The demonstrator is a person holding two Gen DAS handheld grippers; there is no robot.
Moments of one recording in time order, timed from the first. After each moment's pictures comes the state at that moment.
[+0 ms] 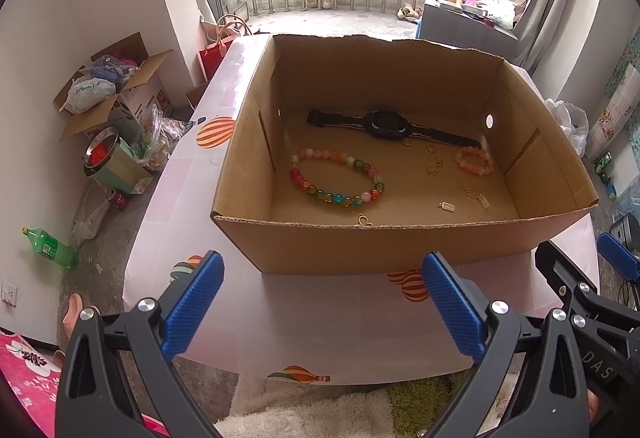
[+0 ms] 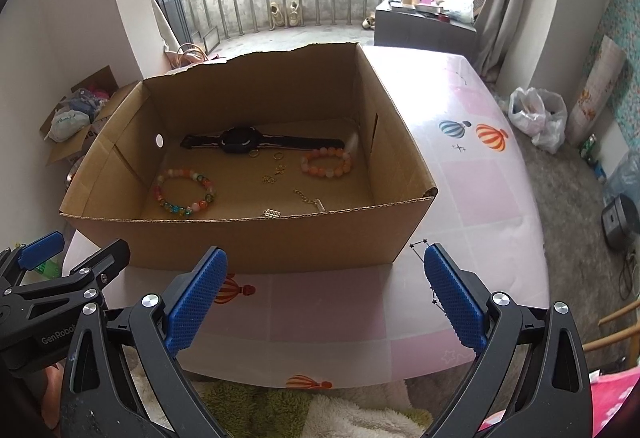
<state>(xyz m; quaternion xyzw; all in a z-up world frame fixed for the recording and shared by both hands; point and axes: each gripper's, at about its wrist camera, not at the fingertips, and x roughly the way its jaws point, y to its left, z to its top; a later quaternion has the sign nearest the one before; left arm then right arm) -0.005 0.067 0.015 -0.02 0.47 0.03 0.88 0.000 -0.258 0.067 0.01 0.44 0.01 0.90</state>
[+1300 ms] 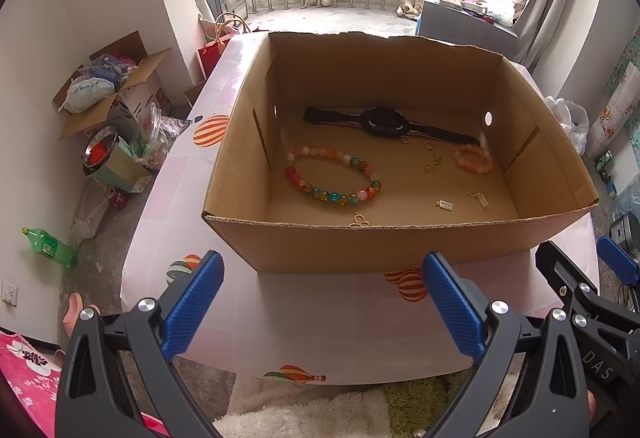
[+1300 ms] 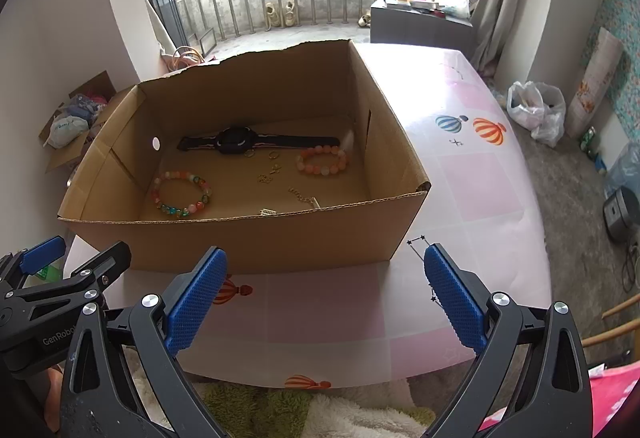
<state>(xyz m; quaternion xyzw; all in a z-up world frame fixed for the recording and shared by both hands) -0.003 0.064 0.015 -0.02 0.48 0.03 0.88 0.000 -0.261 0.065 0.02 0.44 0.01 0.90</state>
